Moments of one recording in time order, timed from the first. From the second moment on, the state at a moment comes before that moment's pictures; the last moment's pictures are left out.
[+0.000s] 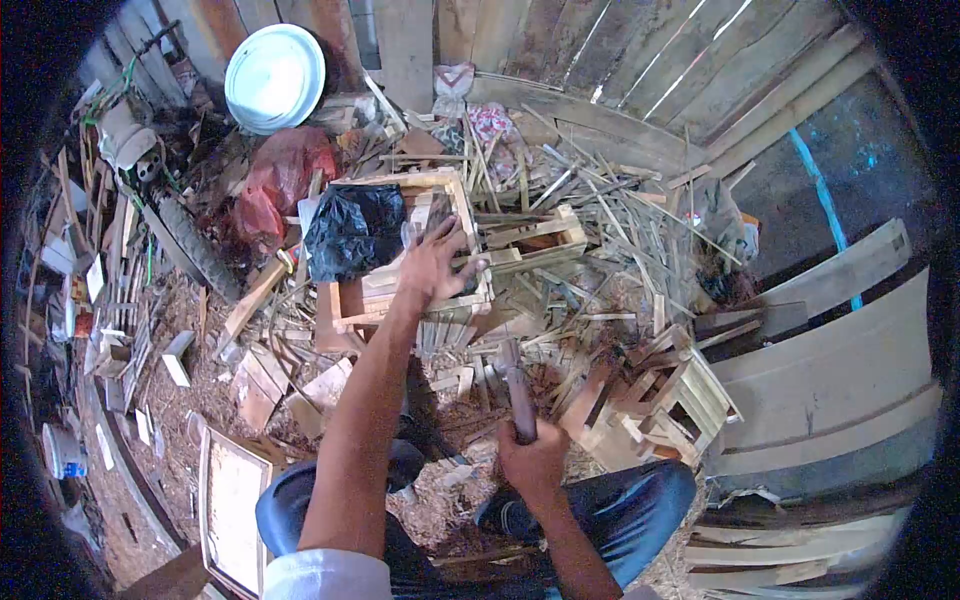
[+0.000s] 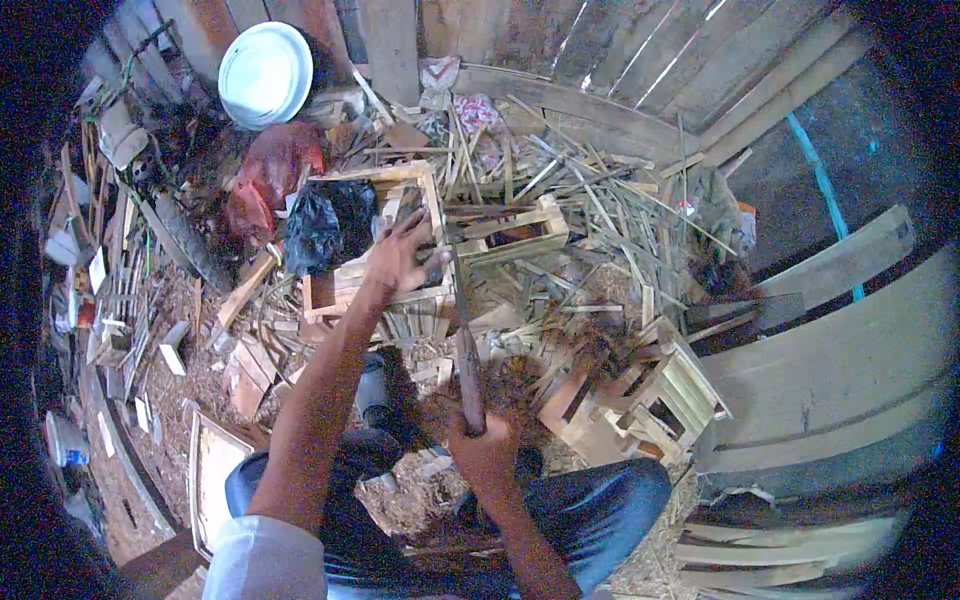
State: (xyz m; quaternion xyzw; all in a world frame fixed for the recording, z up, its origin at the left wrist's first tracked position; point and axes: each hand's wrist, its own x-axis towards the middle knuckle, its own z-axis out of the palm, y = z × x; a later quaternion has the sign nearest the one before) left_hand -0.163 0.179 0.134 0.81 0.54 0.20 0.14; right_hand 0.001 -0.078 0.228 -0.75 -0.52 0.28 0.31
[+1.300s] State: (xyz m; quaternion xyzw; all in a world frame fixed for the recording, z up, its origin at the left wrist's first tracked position) left_hand -0.126 0.198 0.137 0.62 0.76 0.13 0.14; right_hand -0.004 -0.007 0.364 -0.80 -0.39 0.45 0.10
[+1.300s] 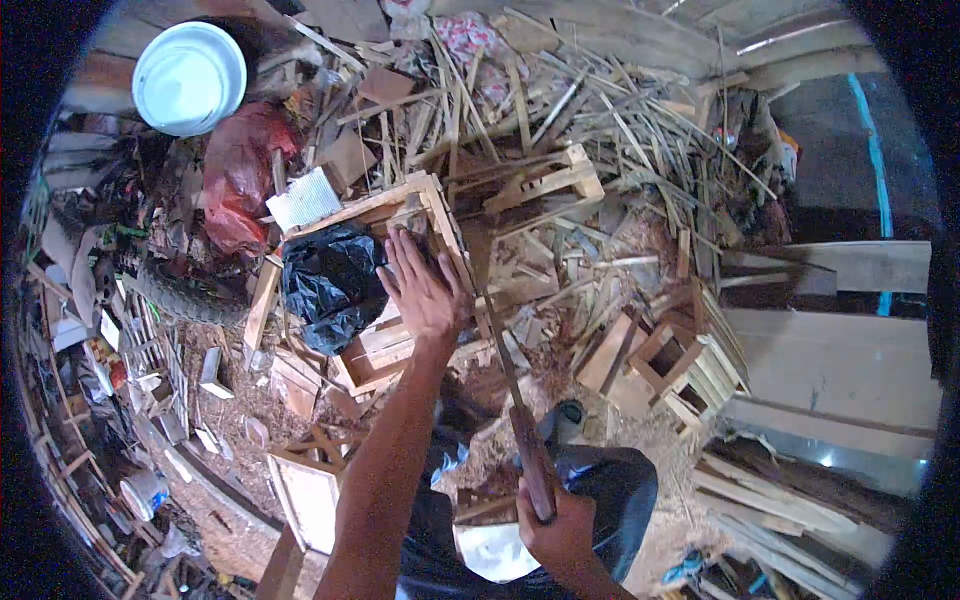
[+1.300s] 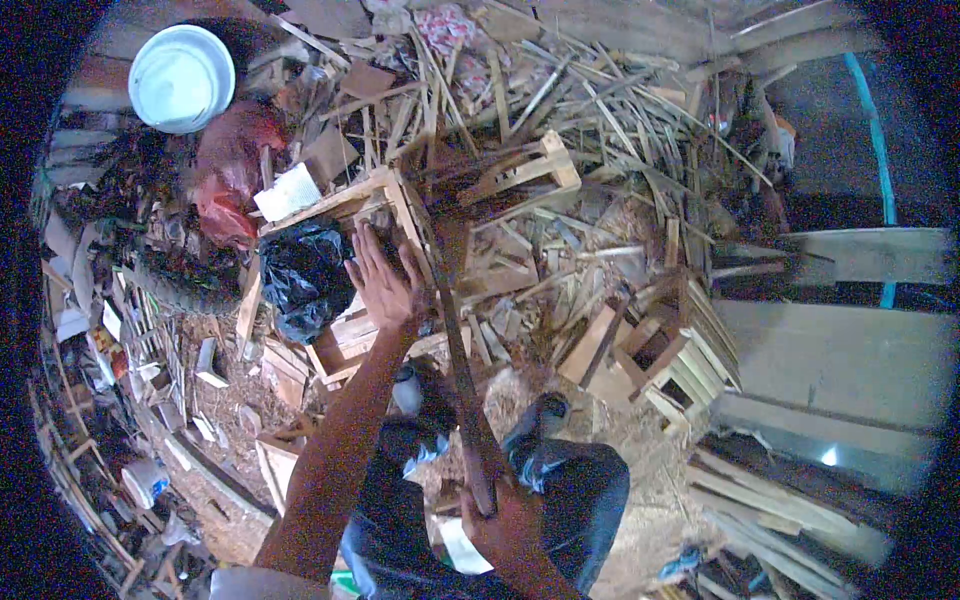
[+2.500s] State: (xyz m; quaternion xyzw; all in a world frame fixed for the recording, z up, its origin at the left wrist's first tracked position) left_hand -0.127 0.194 0.133 0.63 0.75 0.15 0.12; right_hand -0.001 -0.001 0.330 -0.79 -0.39 0.42 0.21
